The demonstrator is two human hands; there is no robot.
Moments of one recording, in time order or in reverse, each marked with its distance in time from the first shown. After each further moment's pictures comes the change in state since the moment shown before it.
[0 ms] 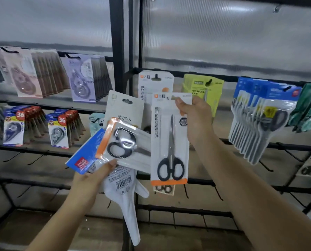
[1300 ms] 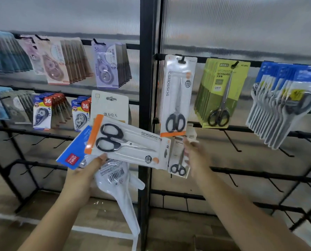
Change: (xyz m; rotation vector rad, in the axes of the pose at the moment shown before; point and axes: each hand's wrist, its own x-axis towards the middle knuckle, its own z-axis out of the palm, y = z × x) left_hand -0.023 -0.012 -0.085 -0.015 0.106 -0.032; right_hand -0.068 0.139 -0.005 -0.184 0.131 0.475
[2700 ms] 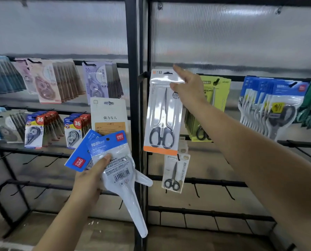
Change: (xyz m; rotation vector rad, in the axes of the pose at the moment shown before) left_hand 0.020 0.007 0.050 -0.107 -0.029 -0.072; right_hand 0.012 -0.192 0.016 -0.342 -0.092 -0.844
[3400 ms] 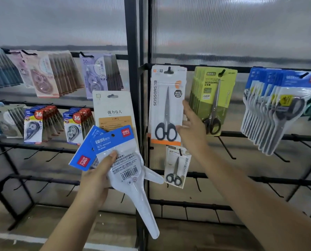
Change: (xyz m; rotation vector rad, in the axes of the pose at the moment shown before) left_hand -0.004 -0.009 0.011 -0.127 -0.053 -0.025; right_hand -0.086 0.064 0.018 0.039 -0.025 0.202
